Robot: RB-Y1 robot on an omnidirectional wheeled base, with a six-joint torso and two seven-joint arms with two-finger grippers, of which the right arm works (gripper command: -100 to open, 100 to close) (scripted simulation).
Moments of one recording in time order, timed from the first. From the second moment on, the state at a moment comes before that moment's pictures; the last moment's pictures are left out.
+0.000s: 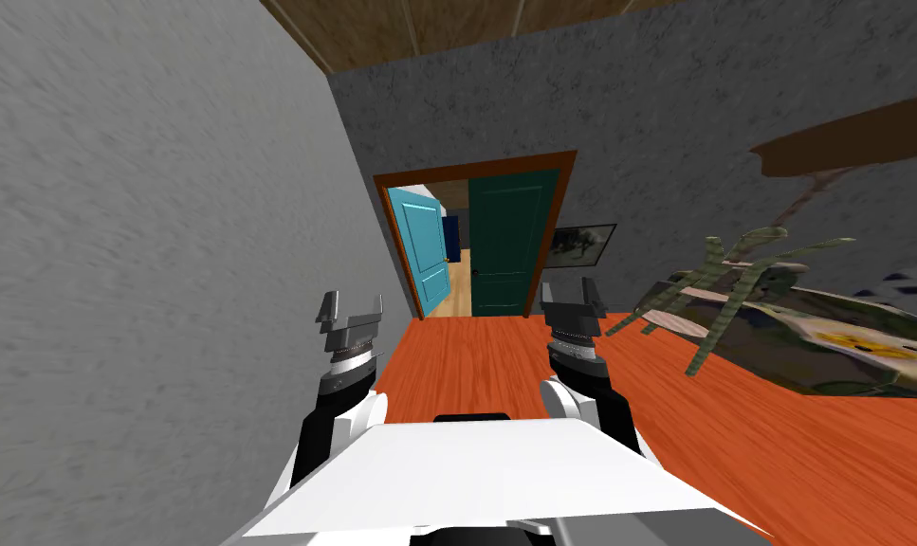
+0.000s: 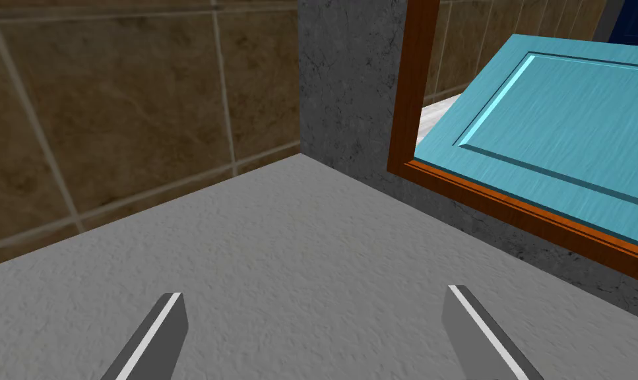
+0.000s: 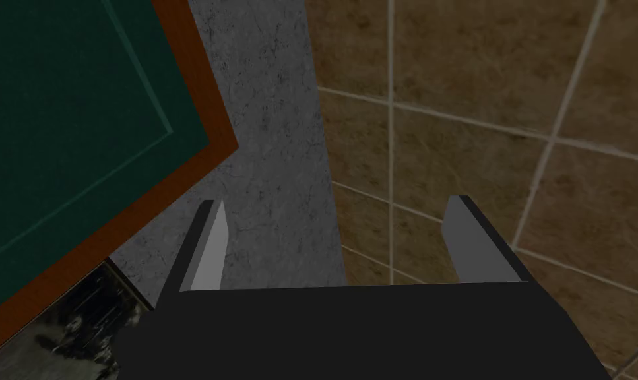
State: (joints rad) arm 0.49 0.04 0.06 -2.30 -0.10 -0.63 -0.12
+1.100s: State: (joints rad) arm 0.43 -0.04 0.04 -2.06 -0.26 -0.70 -0.25
